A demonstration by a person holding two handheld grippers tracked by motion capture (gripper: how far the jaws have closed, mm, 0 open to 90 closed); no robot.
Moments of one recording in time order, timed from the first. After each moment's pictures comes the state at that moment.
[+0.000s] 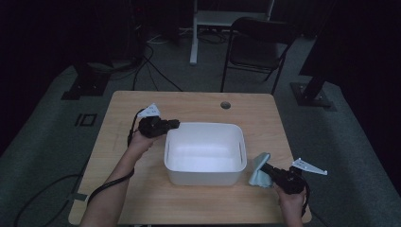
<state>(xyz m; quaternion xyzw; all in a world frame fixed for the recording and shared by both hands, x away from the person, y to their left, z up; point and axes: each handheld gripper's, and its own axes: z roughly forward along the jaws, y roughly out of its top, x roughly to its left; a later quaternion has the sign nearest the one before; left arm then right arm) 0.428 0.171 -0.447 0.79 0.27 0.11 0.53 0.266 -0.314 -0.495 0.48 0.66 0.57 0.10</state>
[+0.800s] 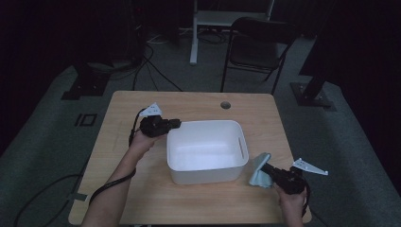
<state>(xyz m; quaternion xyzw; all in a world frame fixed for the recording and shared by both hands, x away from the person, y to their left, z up) 0.428 0.166 -0.446 0.79 0.28 0.11 0.53 0.265 -0.315 -0.495 0.48 0.66 0.57 0.10</state>
